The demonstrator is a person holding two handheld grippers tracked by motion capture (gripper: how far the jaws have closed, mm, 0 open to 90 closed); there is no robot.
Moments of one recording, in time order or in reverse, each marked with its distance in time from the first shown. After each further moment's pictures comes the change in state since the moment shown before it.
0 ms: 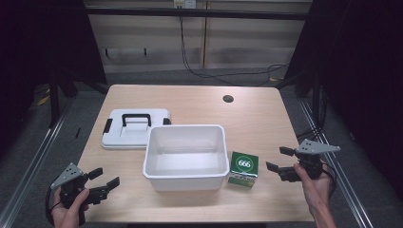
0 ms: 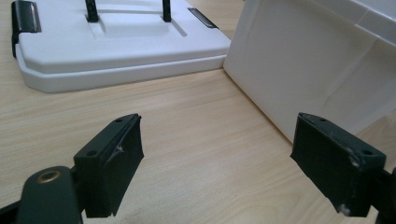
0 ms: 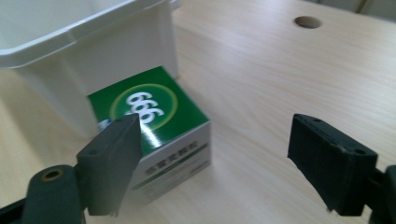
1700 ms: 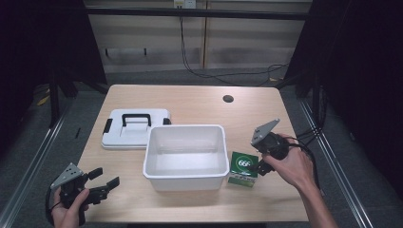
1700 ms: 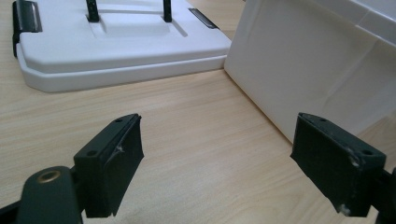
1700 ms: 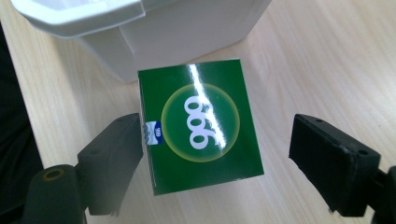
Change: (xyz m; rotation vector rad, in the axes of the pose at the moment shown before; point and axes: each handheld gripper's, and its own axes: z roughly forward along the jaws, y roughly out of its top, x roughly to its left) left arm 0.000 0.000 0.000 0.002 -0.001 -0.004; right arm 0.041 0.088 0.059 0.513 0.169 -0.400
